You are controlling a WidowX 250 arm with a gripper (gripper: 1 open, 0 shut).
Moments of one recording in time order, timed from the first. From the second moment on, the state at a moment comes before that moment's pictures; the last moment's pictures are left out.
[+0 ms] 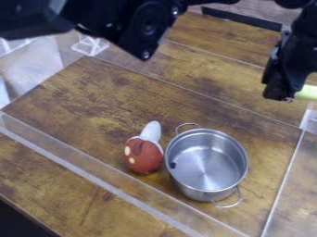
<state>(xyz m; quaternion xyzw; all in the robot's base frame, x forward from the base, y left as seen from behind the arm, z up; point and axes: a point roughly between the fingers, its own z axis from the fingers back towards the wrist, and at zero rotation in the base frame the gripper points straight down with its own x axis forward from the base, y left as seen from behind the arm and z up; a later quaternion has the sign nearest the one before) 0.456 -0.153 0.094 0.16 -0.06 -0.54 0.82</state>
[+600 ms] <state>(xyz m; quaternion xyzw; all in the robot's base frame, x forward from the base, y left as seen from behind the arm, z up) 0.453 -0.160 0.096 0.13 -0.06 -0.51 0.85</state>
